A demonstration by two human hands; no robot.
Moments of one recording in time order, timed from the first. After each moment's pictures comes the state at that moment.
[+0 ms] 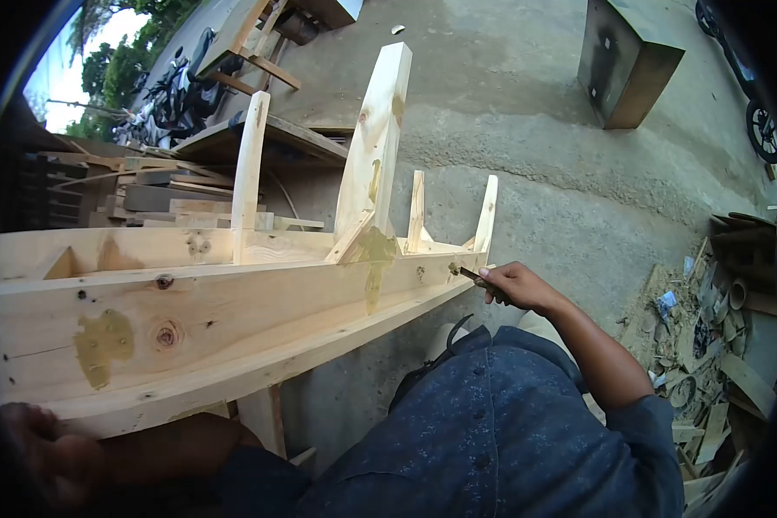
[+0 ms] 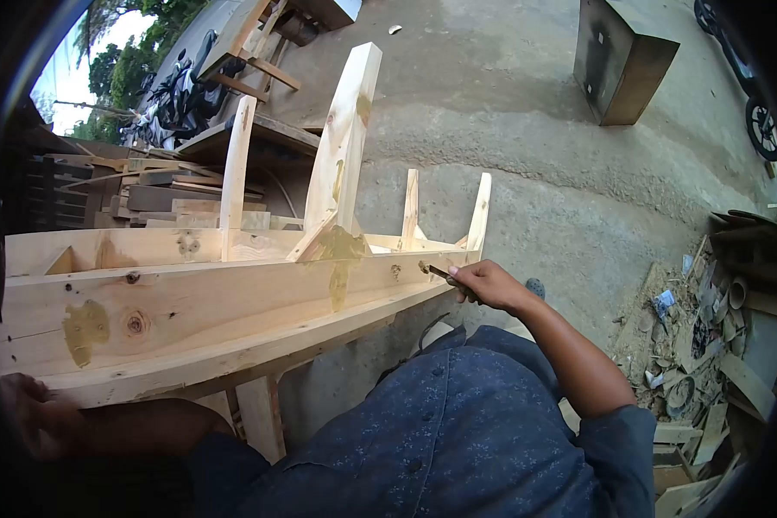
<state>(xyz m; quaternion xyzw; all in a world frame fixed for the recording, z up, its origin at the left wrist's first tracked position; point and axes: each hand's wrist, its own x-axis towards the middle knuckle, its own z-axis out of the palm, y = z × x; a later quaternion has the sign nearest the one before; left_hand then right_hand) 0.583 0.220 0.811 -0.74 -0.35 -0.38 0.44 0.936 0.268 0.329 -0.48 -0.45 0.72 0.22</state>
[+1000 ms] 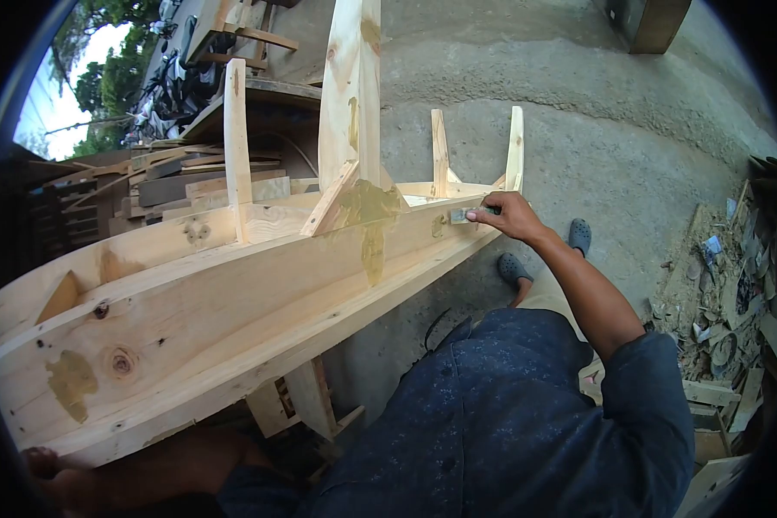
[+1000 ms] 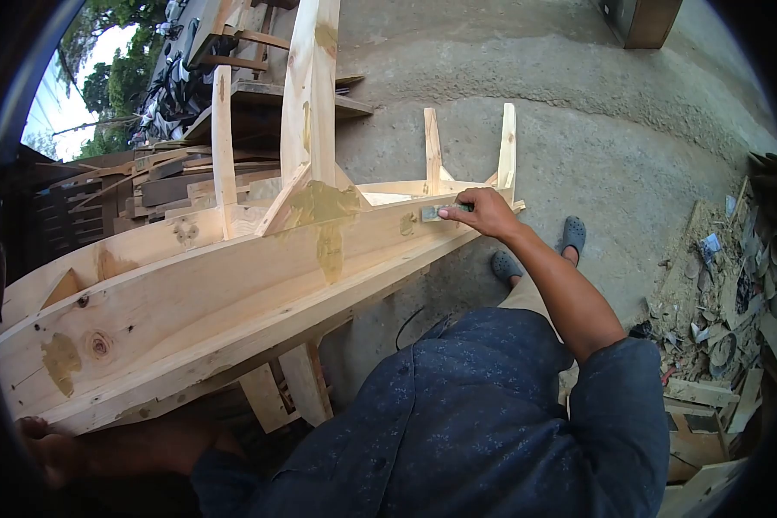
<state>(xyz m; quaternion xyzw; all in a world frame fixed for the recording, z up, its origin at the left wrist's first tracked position) 0.602 0.235 0.824 -0.71 -0.32 -0.38 0.49 0.858 0.299 0.186 -0.51 -0.57 0.54 0.34</state>
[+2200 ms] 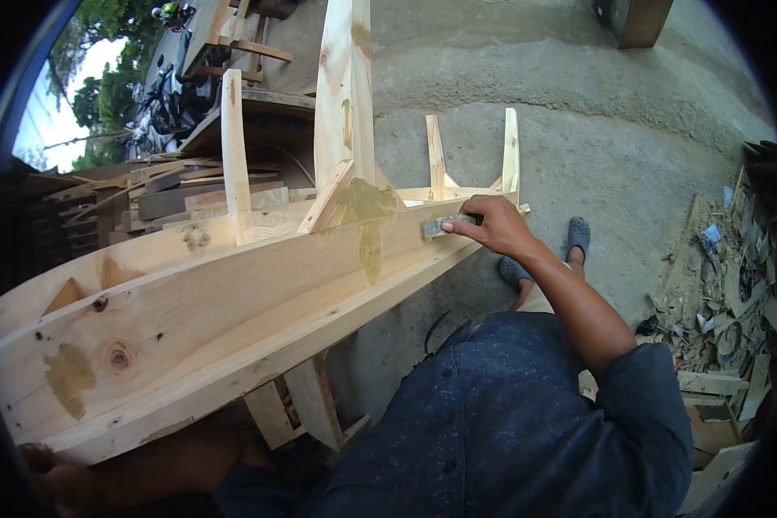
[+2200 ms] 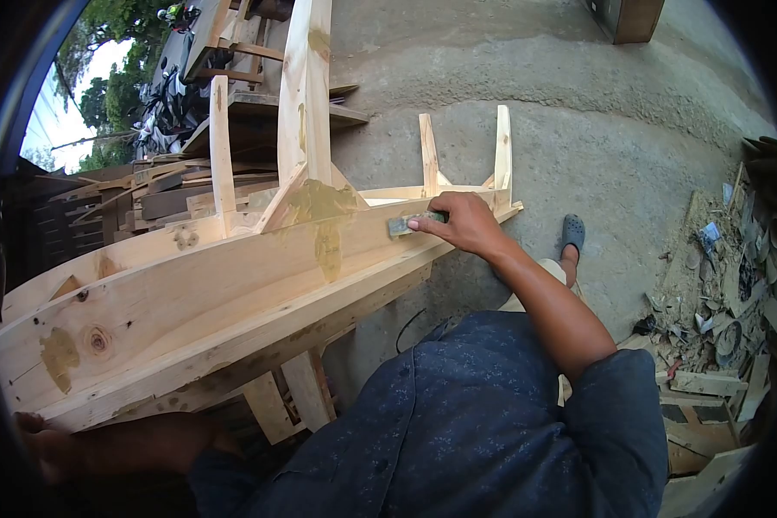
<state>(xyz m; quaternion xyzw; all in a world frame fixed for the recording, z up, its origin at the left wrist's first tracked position) 0.603 0.237 0.820 -0.70 -0.31 -0.35 0.54 0.843 0.283 0.264 -0.55 -0.58 0.48 0.36</state>
